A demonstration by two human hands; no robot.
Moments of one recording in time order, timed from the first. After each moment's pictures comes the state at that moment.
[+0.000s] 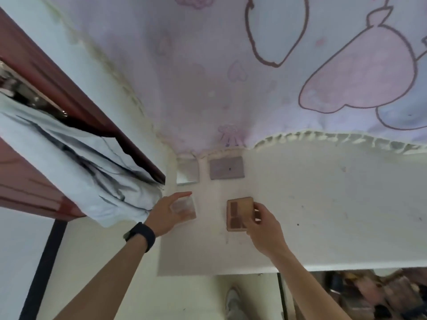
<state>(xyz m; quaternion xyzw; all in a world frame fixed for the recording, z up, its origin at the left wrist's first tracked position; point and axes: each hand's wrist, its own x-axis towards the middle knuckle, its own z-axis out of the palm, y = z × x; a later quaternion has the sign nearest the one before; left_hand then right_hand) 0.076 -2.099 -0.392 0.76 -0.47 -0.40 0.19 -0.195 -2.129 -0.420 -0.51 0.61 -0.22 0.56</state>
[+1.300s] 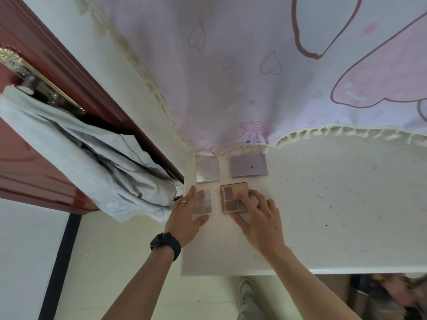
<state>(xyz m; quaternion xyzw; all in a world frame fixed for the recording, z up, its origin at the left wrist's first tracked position) 0.097 -2.081 -0.432 0.78 -0.54 -0.29 0.10 -0.130 -2.129 -0.463 -0.79 0.54 -0.19 0.21</state>
